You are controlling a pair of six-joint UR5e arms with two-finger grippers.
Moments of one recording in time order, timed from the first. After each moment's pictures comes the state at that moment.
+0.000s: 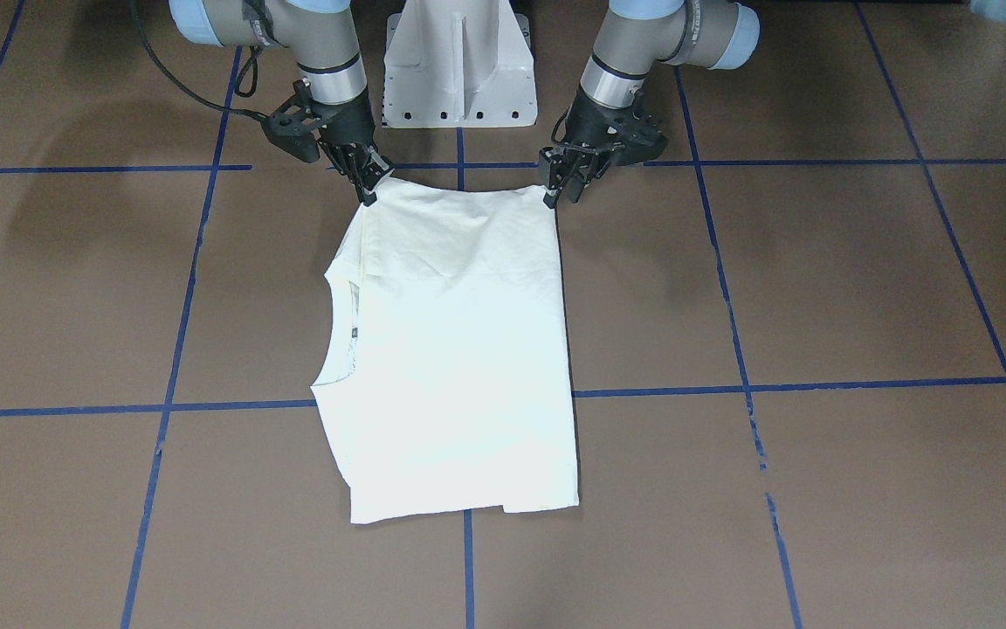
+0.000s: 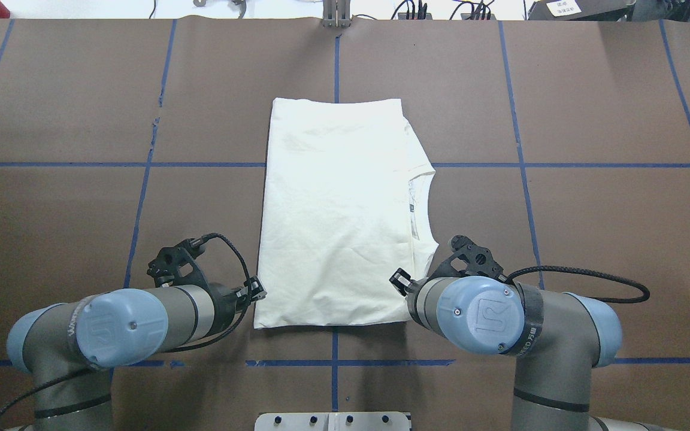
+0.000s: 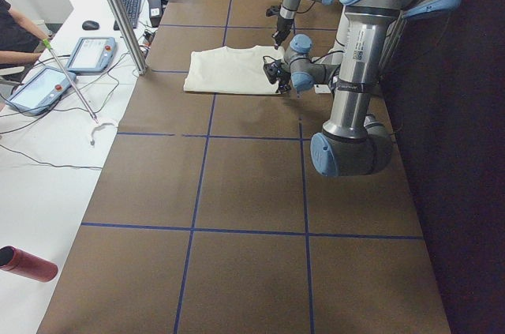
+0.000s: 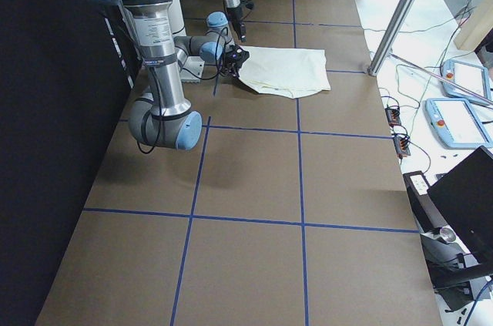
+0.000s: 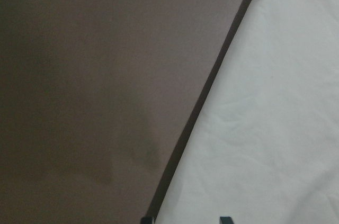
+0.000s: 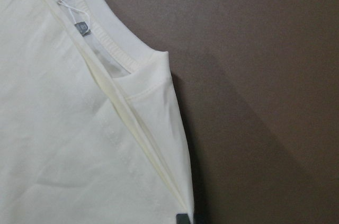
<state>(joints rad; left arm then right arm) -0.25 -1.85 -1.95 -1.98 -1.53 -1.91 0.26 -1.21 1.99 -1.49 1.54 2.12</state>
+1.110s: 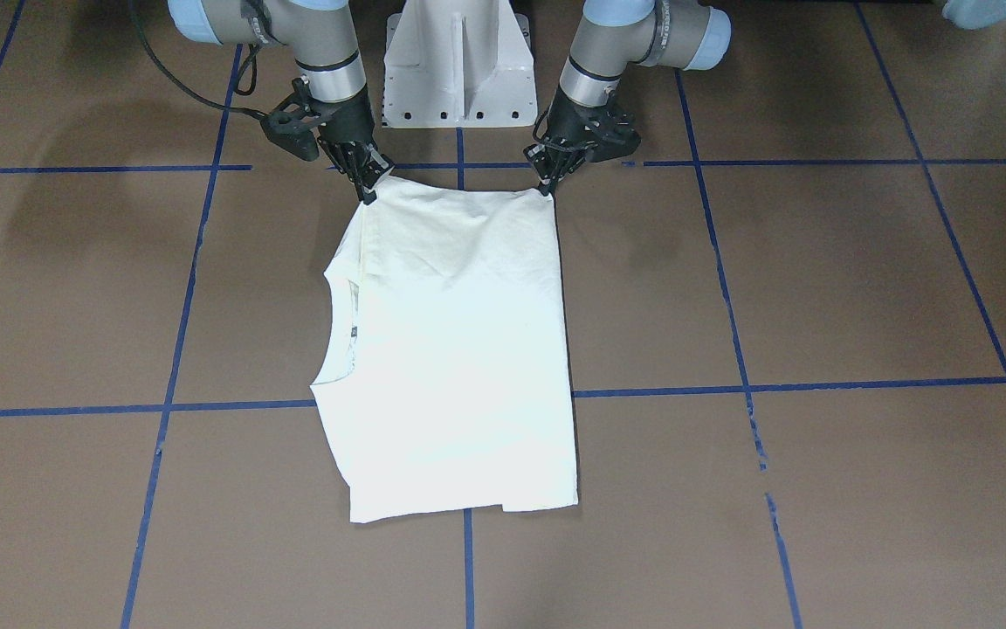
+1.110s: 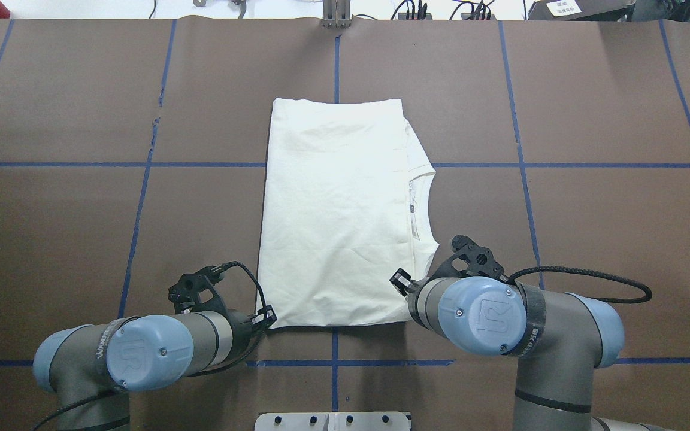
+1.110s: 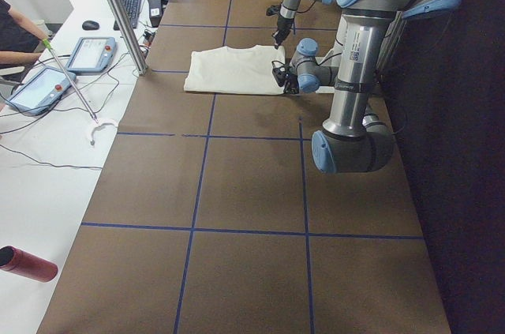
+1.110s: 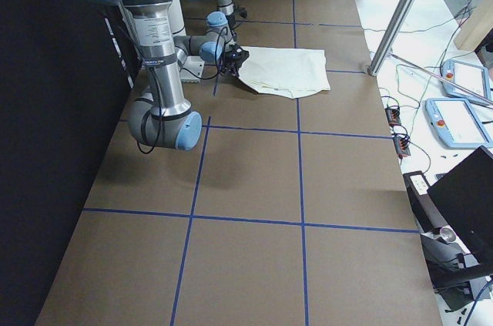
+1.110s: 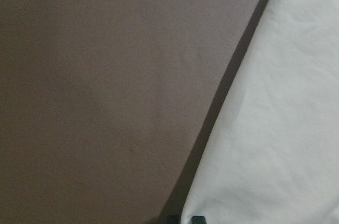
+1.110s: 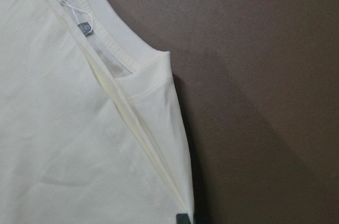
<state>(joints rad) -0.19 -1.88 -1.90 -1.97 -1.53 -1.91 0.26 -1.21 1.99 -1.49 1.53 2.12</state>
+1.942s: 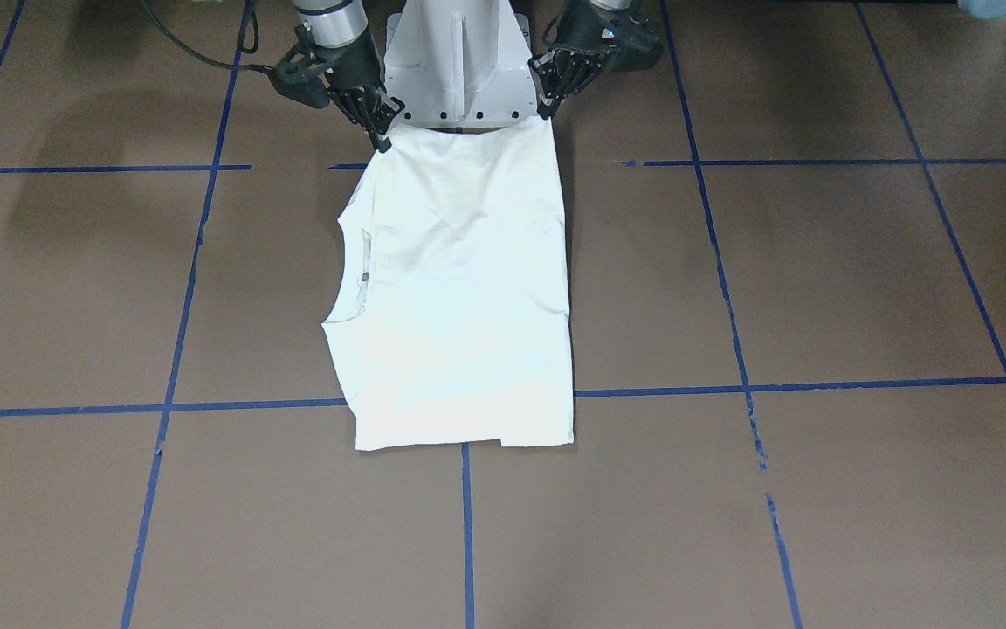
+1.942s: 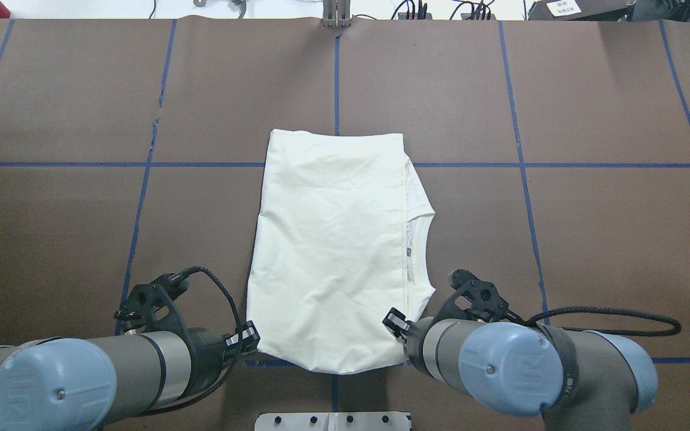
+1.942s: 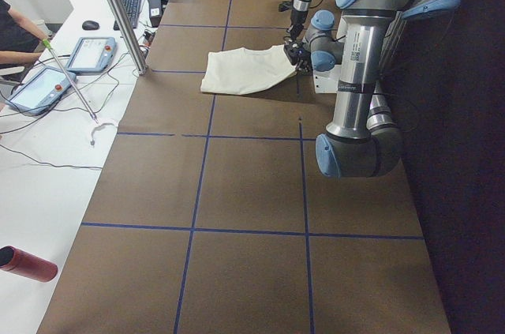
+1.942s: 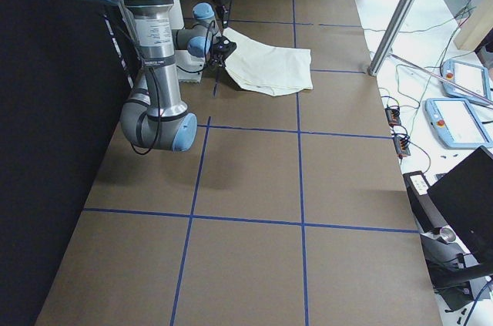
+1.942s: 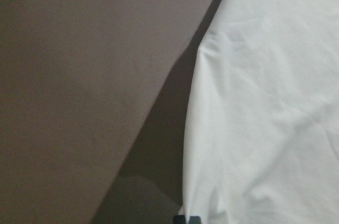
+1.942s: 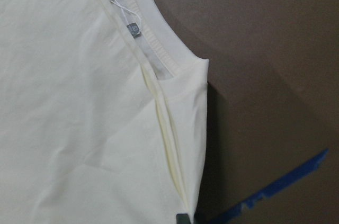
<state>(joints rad) -0.13 -1.80 -2.27 -1.77 -1.52 -2.01 0.14 -1.28 2.17 -1.49 1.53 2.12</state>
